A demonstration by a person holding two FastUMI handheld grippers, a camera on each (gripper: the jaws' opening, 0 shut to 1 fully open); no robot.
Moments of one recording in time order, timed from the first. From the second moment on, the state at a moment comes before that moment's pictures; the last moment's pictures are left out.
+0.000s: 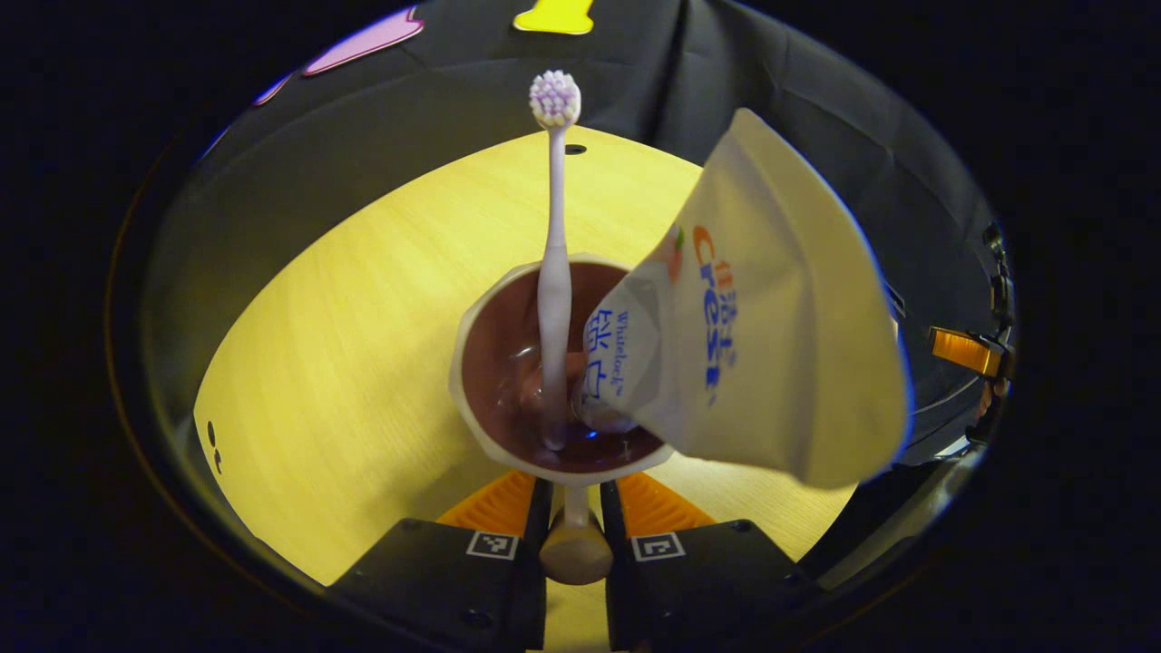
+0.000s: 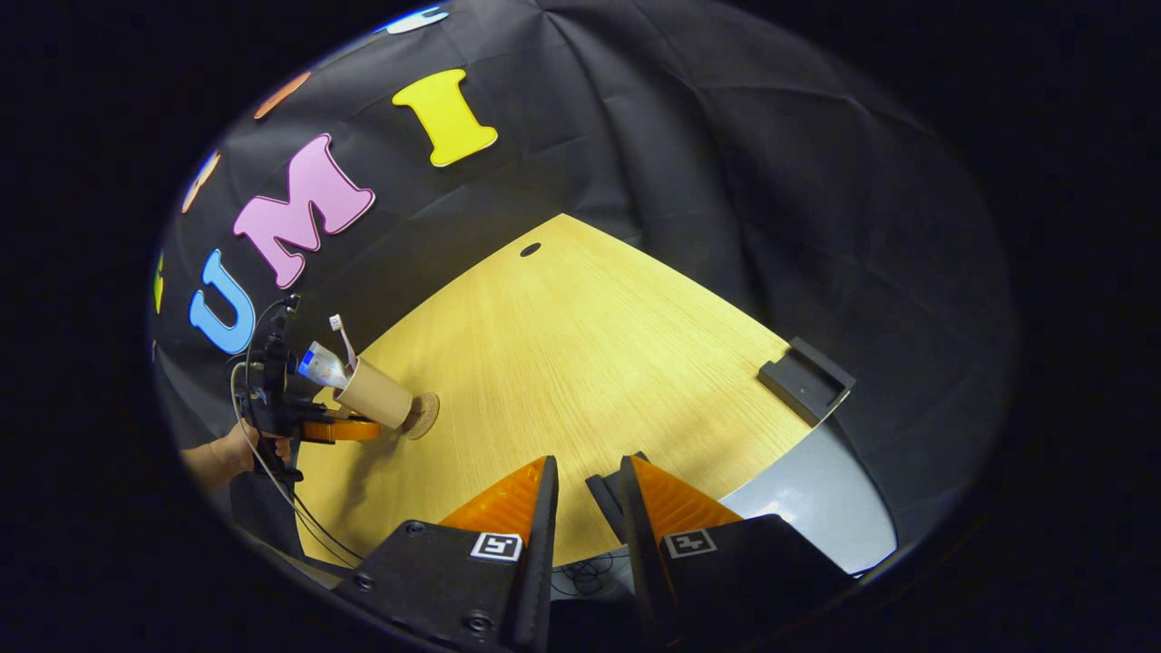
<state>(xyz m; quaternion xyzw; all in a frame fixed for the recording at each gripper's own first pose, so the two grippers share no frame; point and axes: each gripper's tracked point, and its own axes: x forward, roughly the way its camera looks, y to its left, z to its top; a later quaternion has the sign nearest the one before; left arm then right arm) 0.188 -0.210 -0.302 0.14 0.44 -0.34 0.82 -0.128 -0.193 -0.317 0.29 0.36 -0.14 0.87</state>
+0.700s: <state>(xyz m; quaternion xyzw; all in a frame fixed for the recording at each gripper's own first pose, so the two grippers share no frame) 0.193 -0.219 -0.319 0.18 0.45 -0.33 0.81 -0.142 -0.204 -0.315 0.31 0.36 -0.17 0.86</state>
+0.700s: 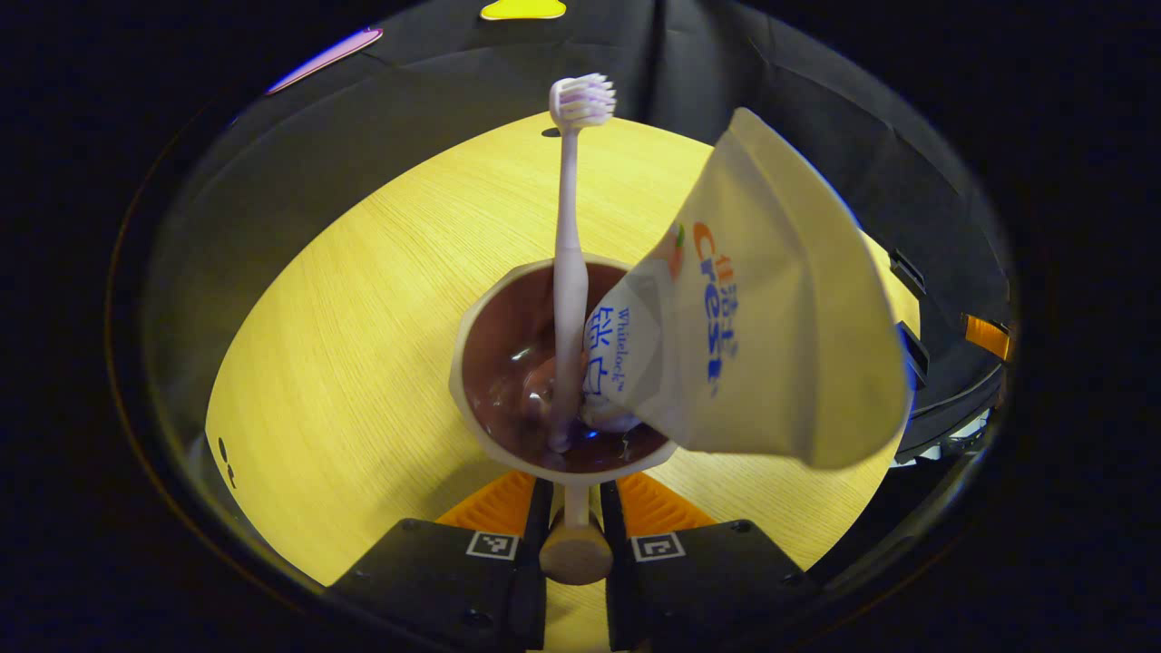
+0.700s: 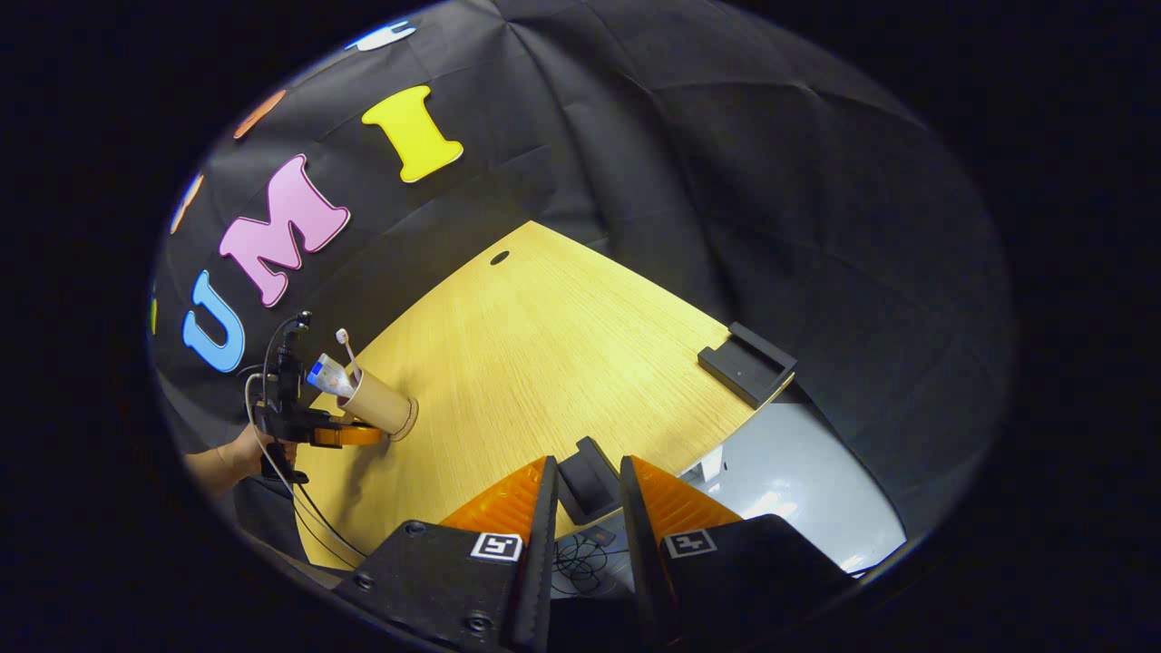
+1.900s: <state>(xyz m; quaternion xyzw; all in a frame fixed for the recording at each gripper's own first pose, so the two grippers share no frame) 0.150 -0.165 -0.241 0.12 0.34 -0.28 0.89 -0.070 -0.138 -0.289 0.27 0.37 -0.05 0.89</state>
